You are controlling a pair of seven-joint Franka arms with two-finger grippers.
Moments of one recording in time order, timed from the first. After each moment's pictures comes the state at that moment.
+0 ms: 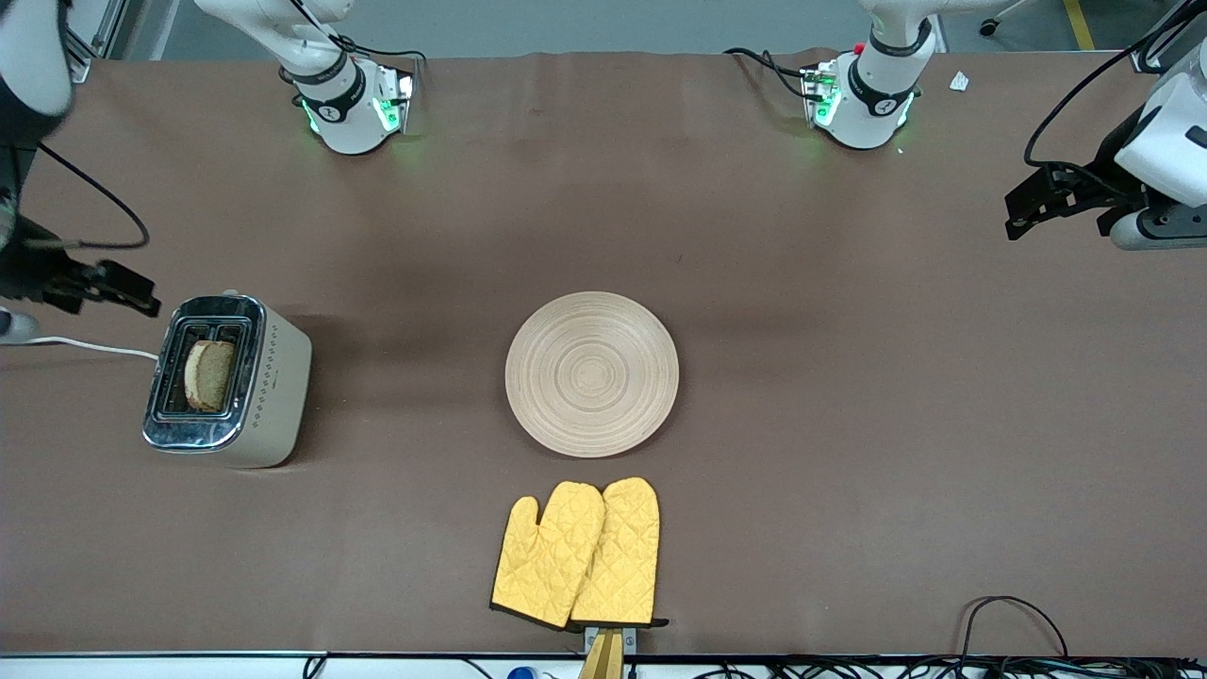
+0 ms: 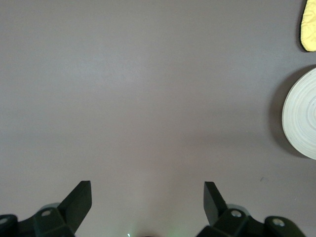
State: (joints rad) left arm 0.05 0.00 -0.19 -1.49 0.04 1.48 -0.14; right arm -0.07 0.10 0.00 -1.68 -0.01 1.78 -0.01
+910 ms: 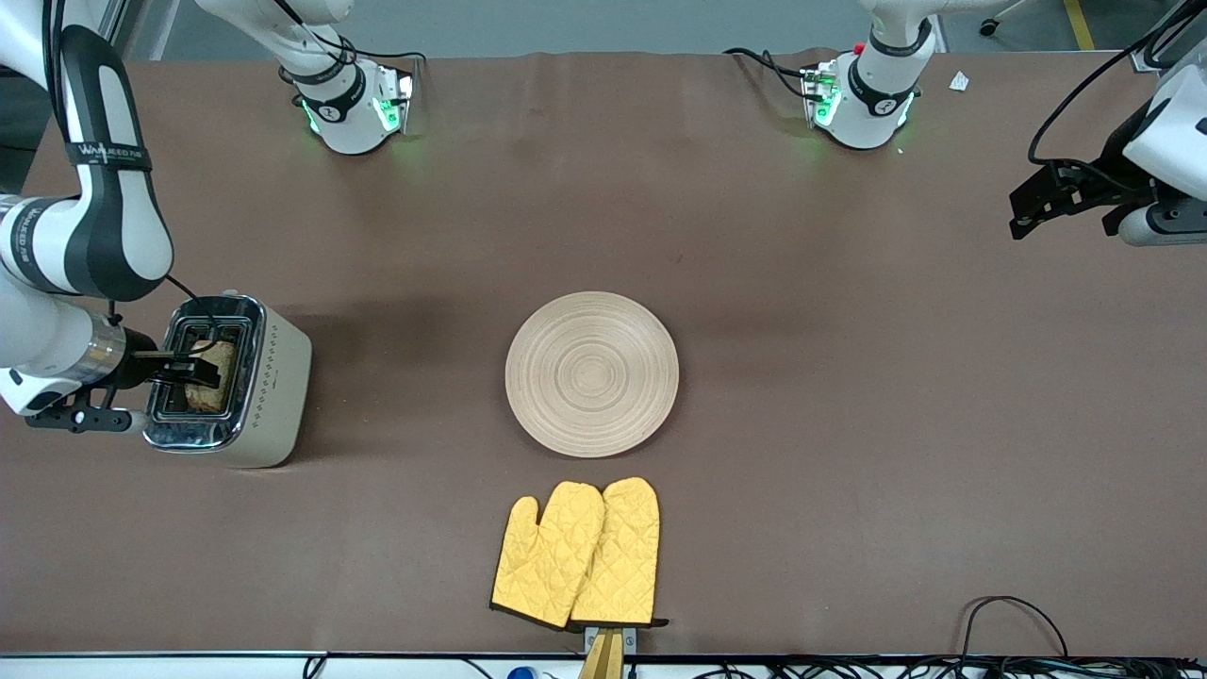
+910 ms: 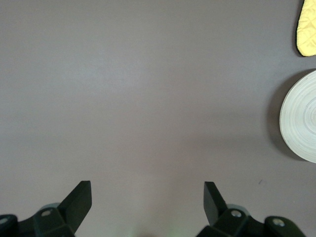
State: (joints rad) left arm 0.05 0.00 -0.19 -1.48 0.04 1.48 -0.14; right arm -0.10 0.32 -0.02 -1.75 -0.01 2.00 -0.05
